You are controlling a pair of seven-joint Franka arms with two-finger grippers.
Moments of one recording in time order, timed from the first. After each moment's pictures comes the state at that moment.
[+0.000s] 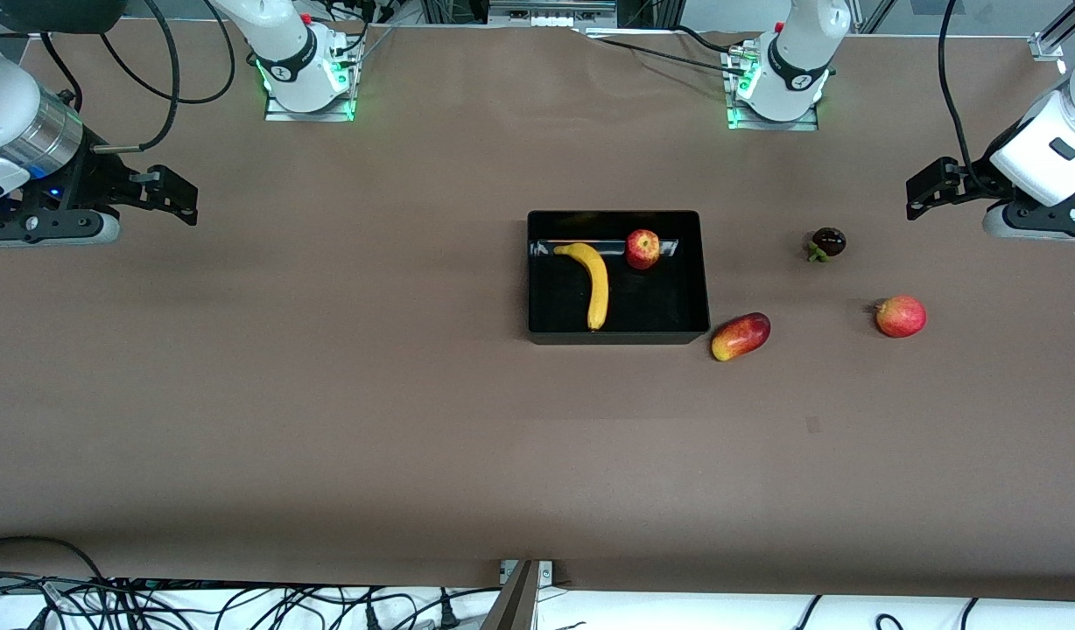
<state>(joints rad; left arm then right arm) -0.04 0.00 -0.03 -1.61 0.04 1.55 0.00 0.16 0.04 -0.03 -1.59 -0.04 1.58 0.07</state>
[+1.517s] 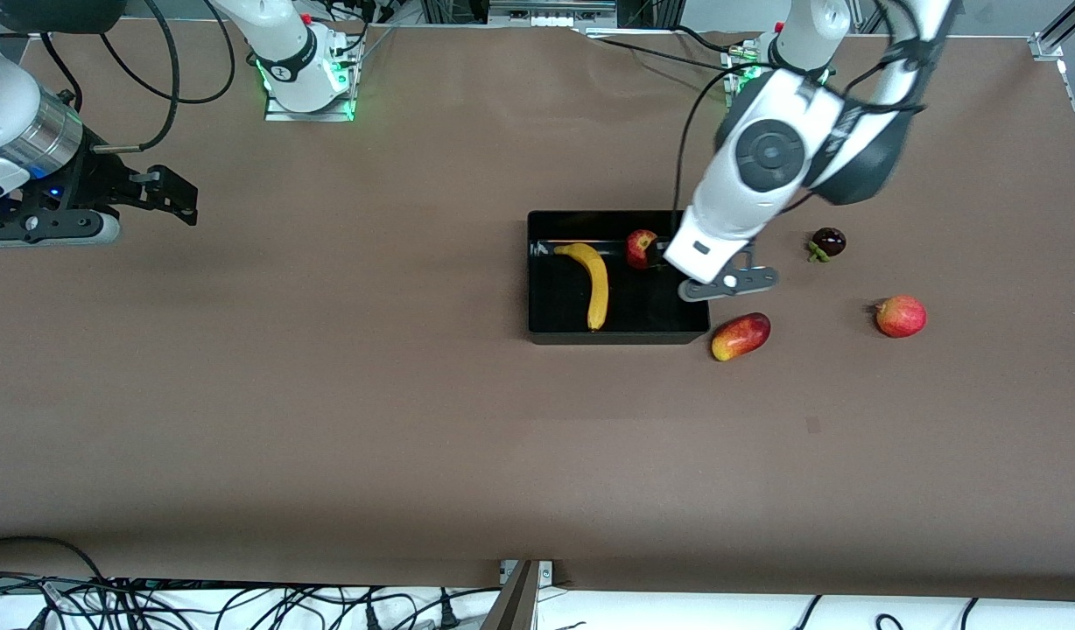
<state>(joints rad) -0.27 0.24 -0.26 -1.92 0.00 2.05 -0.71 0.16 0.04 -0.03 -1.59 -0.04 1.58 0.07</state>
